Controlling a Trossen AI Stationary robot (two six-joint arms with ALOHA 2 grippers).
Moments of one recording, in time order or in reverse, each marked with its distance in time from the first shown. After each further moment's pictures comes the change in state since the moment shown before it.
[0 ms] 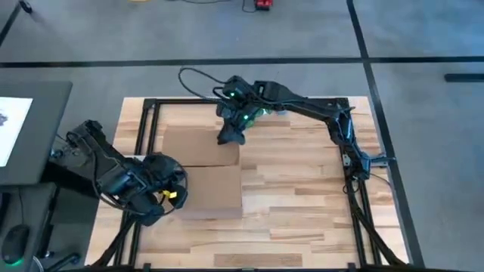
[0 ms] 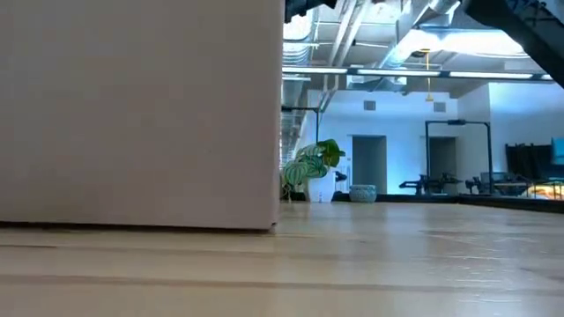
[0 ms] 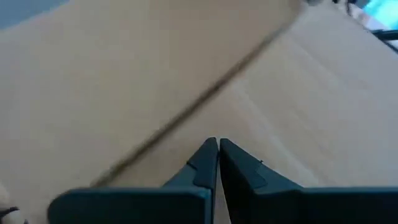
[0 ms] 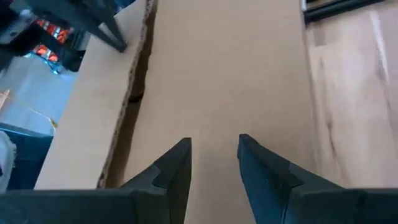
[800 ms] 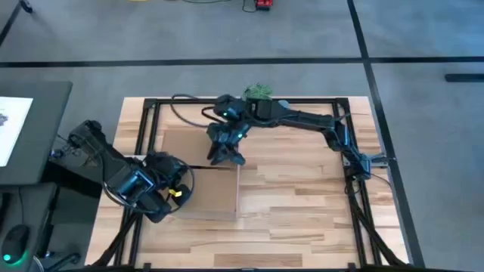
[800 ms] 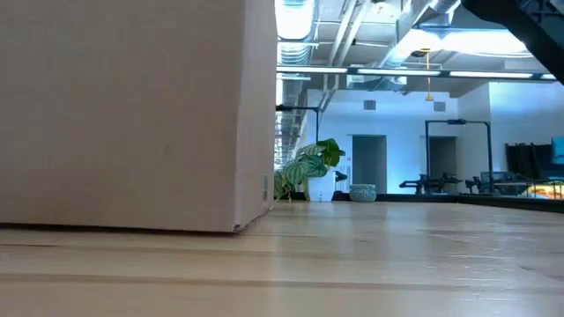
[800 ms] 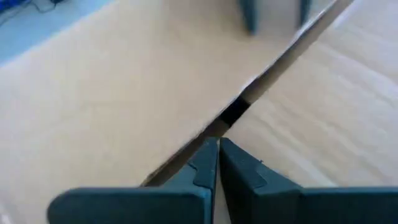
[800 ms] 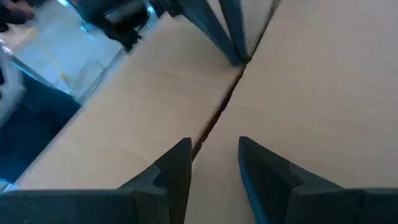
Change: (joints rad) left arm 0.032 -0.004 -0.023 -0.006 -0.006 0.168; right arm 0.101 0.013 -0.017 0.177 -0.059 -0.206
